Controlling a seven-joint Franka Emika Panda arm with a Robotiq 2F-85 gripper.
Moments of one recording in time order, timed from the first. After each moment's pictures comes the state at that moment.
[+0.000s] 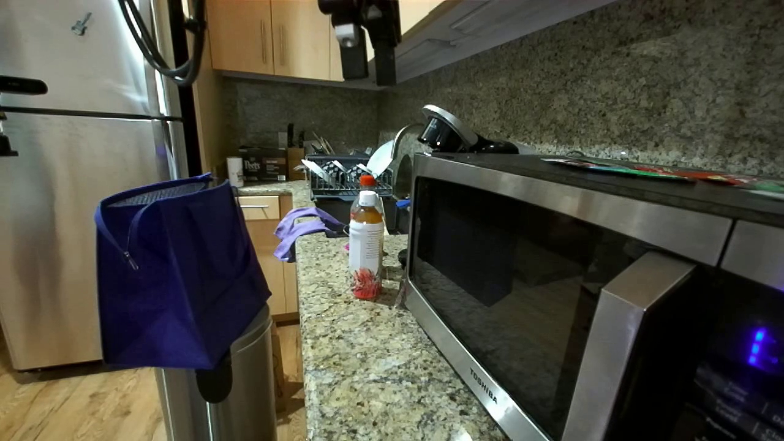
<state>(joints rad) -0.16 -0.01 -0.21 -1.65 -0.01 1.77 0.74</state>
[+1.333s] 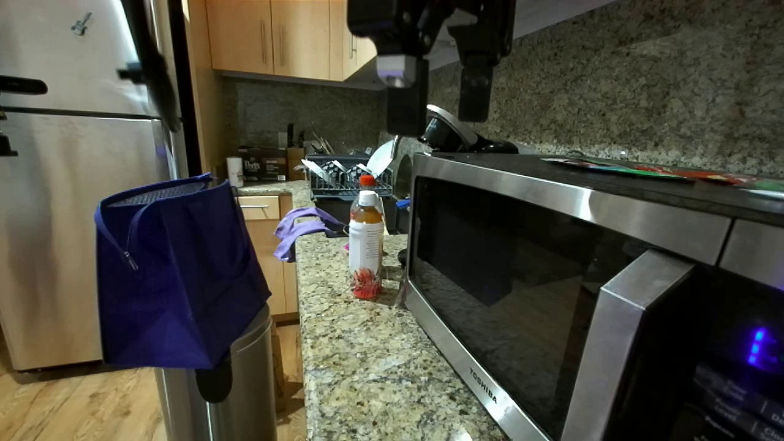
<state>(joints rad) -0.31 0.07 -0.35 -1.65 0.14 1.78 0.76</state>
